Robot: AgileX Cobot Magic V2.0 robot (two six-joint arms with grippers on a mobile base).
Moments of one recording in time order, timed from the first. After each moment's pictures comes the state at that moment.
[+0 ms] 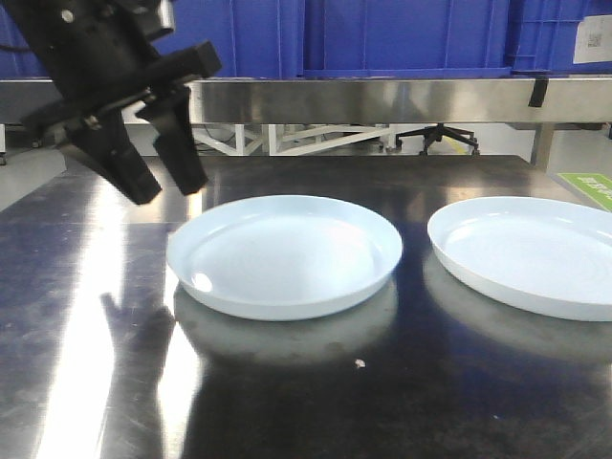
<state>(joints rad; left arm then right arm) -0.39 1.74 -1.38 -0.36 1.01 0.14 0.05 -0.01 0.03 -0.05 0.14 0.11</state>
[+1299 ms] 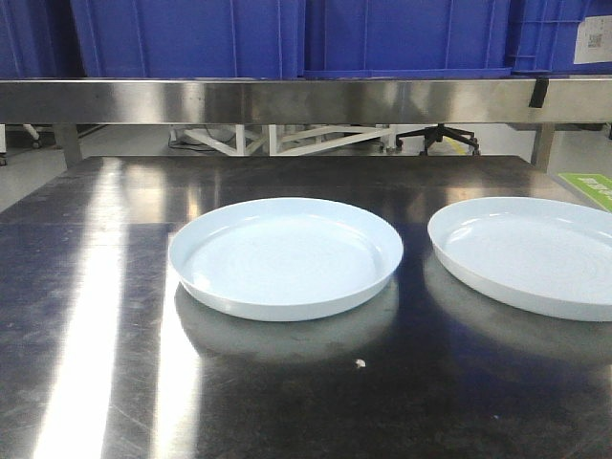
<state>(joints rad) -0.17 0.46 -0.38 -0.12 0.12 0.14 0.05 -0.01 0.03 -0.05 0.14 0.11</state>
